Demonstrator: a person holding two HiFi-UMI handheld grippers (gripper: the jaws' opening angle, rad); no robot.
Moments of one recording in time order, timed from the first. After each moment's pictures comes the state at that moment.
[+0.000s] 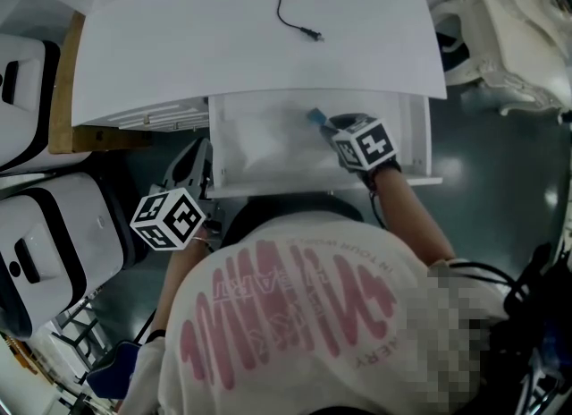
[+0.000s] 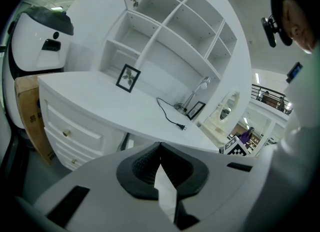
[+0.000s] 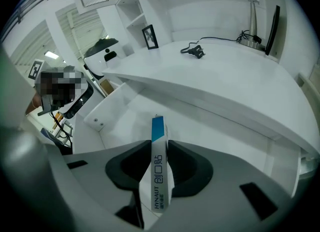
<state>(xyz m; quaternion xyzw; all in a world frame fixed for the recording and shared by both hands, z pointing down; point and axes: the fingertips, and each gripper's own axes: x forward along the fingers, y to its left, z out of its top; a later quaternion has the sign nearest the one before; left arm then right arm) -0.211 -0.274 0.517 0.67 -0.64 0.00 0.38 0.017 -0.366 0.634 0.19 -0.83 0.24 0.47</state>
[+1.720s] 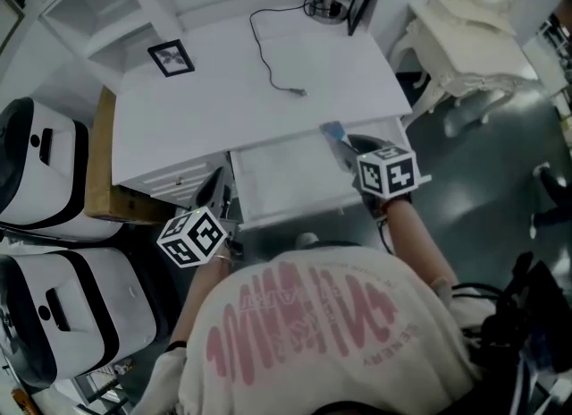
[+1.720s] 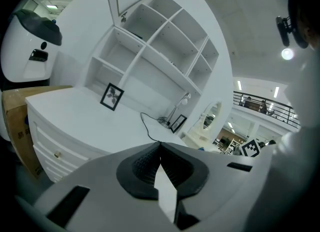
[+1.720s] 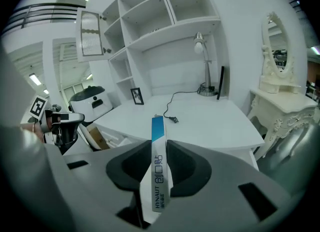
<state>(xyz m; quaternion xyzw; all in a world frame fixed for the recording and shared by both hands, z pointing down) -0.211 -0.268 0.428 0.73 -0.60 -0.04 0.32 0.039 -0.359 0.461 0.39 -0.86 0.22 0.25</state>
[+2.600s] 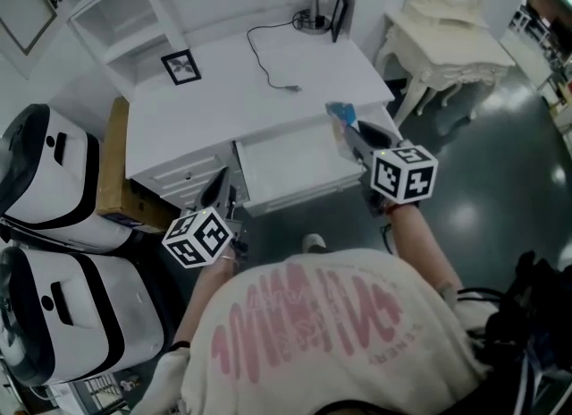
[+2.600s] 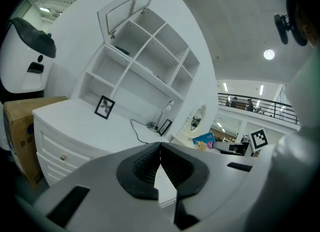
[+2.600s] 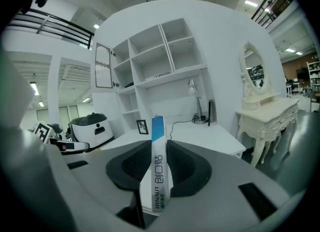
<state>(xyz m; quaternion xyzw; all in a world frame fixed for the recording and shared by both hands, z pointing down) -0.200 -0.171 0.381 0.77 -0.58 -0.06 0.26 0.057 -0.249 0.345 0.47 -0.86 0.16 0.10</state>
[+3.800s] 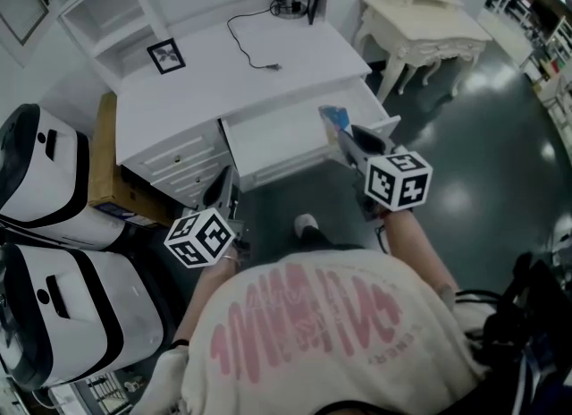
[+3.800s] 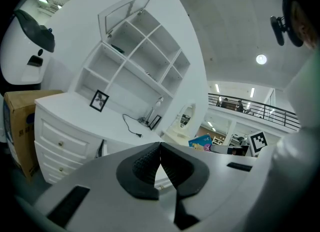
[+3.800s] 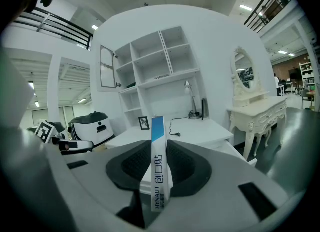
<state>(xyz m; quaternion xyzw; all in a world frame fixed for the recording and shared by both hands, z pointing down) -0.165 -0.093 0.389 0.80 -0.53 -0.07 0.27 0.077 -0.142 0.359 0.49 -0.85 0.17 0.09</state>
